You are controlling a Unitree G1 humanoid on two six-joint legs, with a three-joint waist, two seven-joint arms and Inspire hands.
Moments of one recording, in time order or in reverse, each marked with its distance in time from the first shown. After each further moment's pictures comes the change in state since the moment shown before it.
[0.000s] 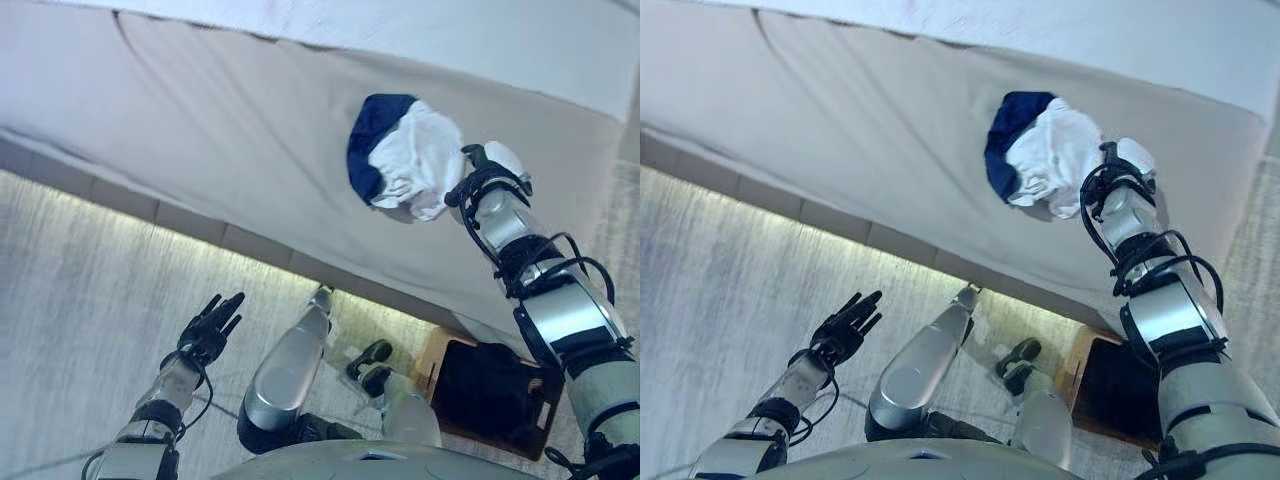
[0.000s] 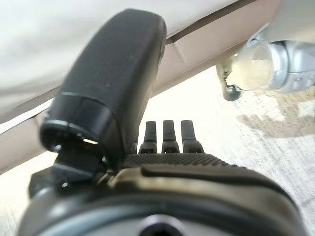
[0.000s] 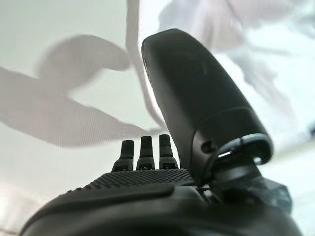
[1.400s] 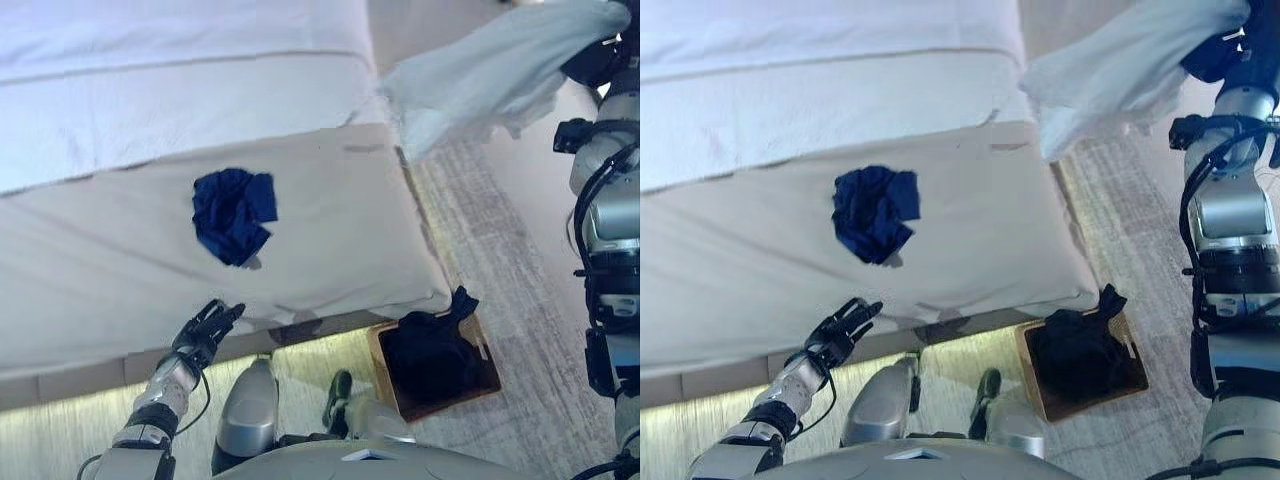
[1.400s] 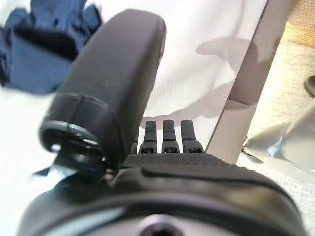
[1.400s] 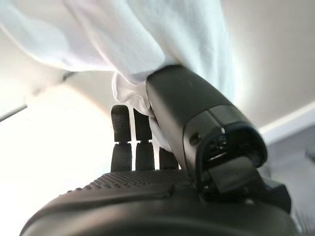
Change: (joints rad) left arm 0.060 0.001 0.022 0.069 0.282 0.008 0.078; right arm 0.341 -0.266 -0.475 -0.929 0.379 -0.163 -0.375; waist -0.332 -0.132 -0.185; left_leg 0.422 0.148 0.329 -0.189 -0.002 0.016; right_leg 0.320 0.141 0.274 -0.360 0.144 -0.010
